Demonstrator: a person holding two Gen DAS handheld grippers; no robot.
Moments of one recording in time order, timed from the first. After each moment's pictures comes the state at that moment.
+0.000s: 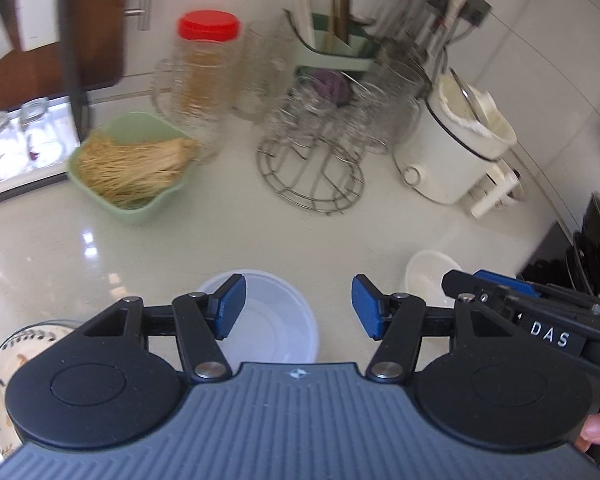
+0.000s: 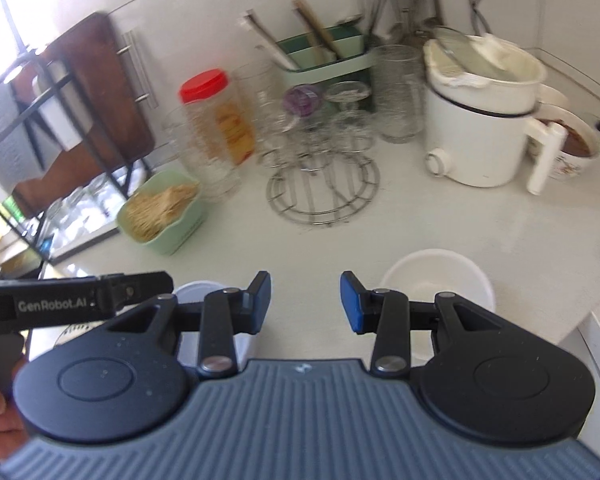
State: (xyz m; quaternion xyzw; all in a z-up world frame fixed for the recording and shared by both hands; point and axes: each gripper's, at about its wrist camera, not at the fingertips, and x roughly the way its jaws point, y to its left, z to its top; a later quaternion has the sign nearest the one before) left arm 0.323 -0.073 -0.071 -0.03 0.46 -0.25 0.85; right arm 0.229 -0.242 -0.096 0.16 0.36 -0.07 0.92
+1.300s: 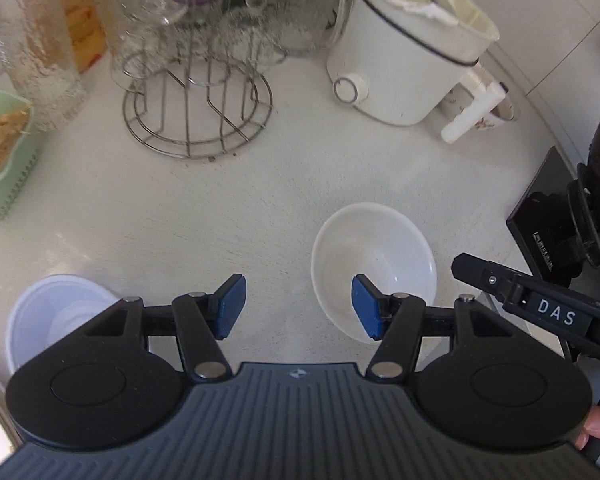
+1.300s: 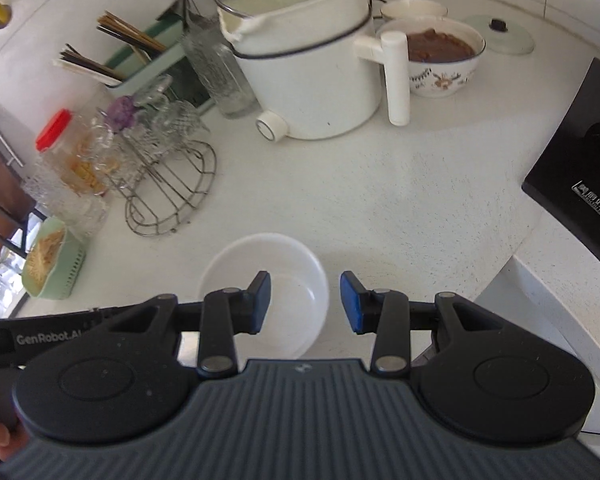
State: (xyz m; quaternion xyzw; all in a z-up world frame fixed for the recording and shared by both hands) left arm 0.350 -0.232 -0.136 0.04 0.55 -0.29 0.78; right arm 0.221 -0.381 -0.160 0.26 0.41 -0.16 0.86
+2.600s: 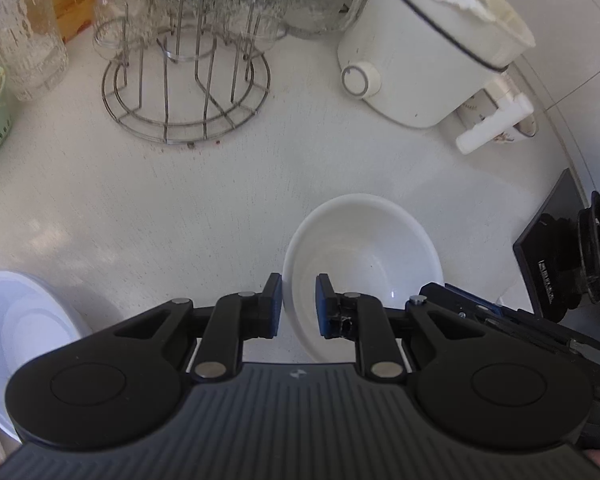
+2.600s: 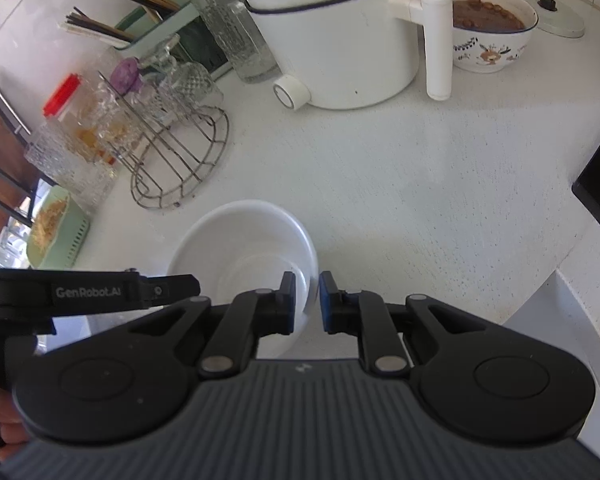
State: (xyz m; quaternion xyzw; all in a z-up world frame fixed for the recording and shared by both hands) left arm 0.366 -0.260 -0.154 0.00 0.58 -0.26 0.77; right arm 0.242 -0.388 -0.177 0.26 0.43 -0.10 0.86
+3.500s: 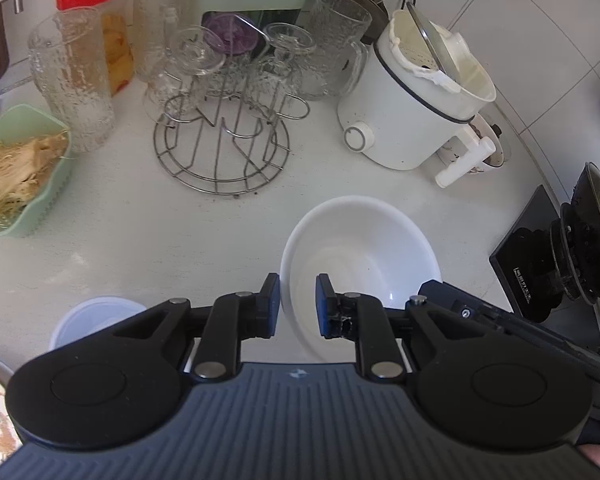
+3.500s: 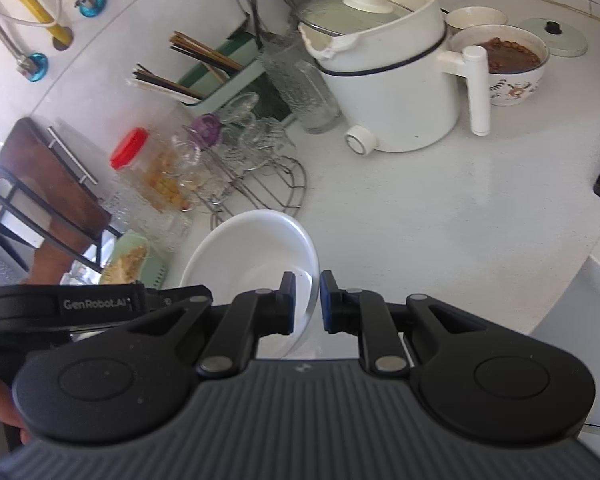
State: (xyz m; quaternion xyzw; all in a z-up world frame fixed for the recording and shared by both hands) left arm 0.363 -0.193 -0.087 -0.01 0.53 -0.28 0.80; right arm 0.227 -0.337 -0.127 0.30 0.35 -0.08 0.88
